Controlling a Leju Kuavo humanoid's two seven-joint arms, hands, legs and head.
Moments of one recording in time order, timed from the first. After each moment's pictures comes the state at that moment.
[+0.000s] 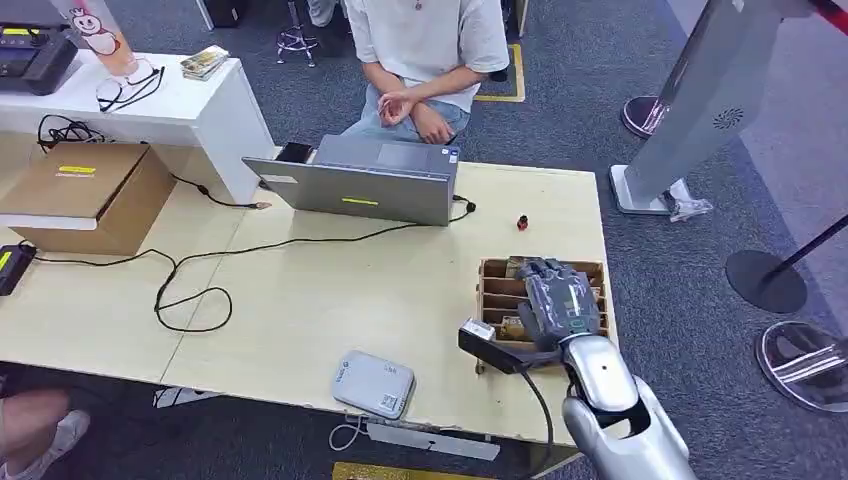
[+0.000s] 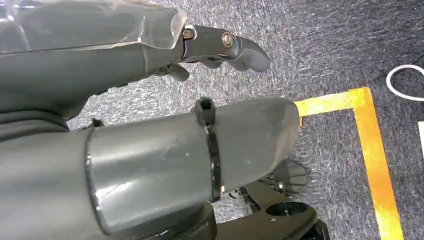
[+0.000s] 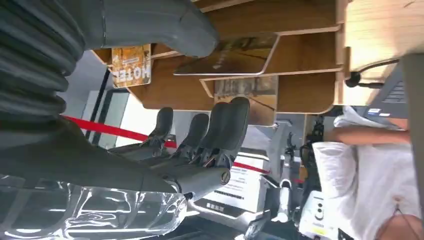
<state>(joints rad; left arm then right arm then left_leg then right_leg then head) -0.07 -0.18 0.60 -0.22 -0.79 0.26 -0.22 -0.27 -0.10 0.40 -1.42 1.34 0.05 0.15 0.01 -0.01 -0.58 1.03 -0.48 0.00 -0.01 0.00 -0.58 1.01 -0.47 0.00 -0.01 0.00</state>
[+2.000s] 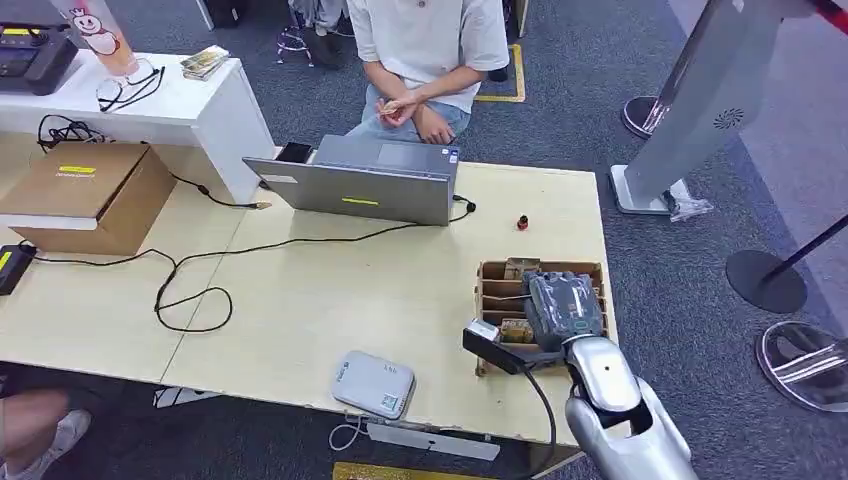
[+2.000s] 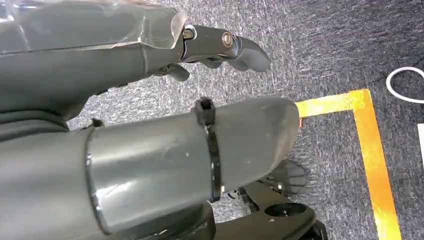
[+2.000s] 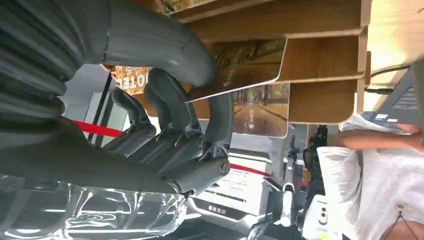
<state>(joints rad) -0.07 -0.18 0.60 -0.22 -0.78 0.27 -0.22 -0.27 -0.11 0.38 -1.39 1.34 0.03 0.13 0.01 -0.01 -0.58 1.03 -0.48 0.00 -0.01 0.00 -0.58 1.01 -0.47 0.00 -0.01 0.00</state>
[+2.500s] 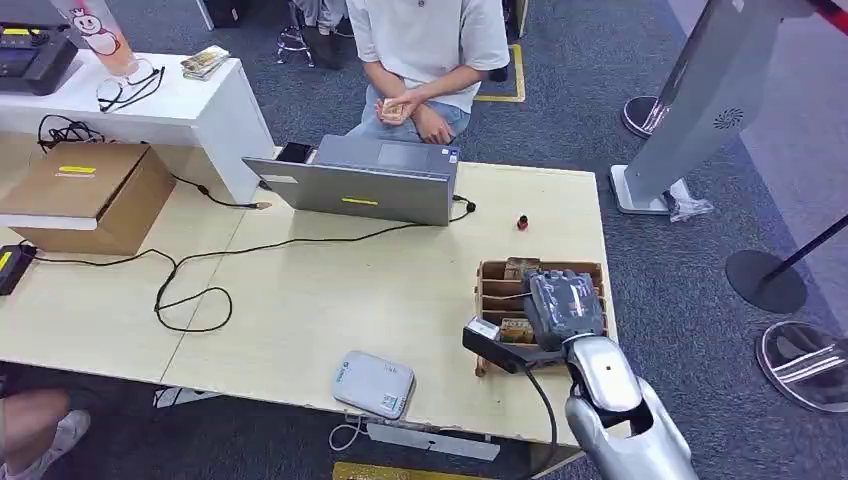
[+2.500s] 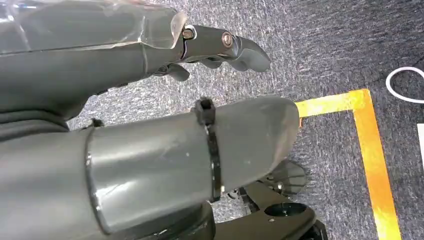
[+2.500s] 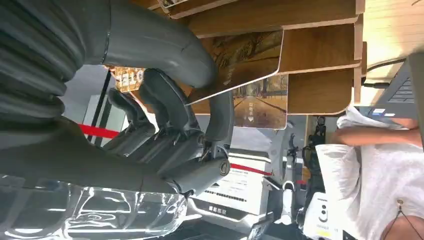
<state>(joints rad) -0.07 -0.18 0.60 -0.22 -0.78 0.27 -0.22 -0.27 -0.11 0.38 -1.40 1.33 0.02 0.13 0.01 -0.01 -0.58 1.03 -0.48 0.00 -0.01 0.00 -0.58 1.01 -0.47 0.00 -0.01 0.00</state>
